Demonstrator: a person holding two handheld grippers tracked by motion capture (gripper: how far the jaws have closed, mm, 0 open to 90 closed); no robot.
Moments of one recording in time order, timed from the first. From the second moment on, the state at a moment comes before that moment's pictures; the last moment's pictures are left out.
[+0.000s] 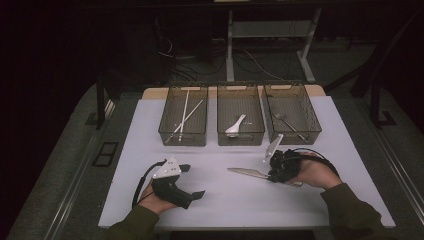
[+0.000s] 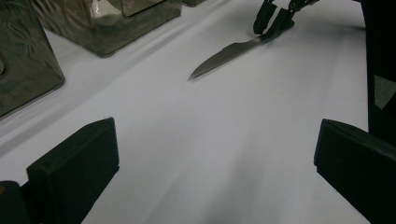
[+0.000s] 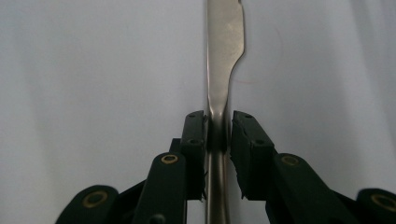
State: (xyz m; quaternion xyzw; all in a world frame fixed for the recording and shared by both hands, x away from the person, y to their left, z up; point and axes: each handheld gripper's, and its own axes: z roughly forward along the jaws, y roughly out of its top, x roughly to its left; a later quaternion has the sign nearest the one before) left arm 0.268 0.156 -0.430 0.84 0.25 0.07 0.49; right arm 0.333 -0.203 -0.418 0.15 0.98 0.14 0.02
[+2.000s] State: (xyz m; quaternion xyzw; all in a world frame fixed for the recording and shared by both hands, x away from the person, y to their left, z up) left arm 0.270 0.155 -0.430 0.83 0.25 0.07 0.49; right arm 0.394 -0.274 -0.313 0.34 0.89 0.30 0.11
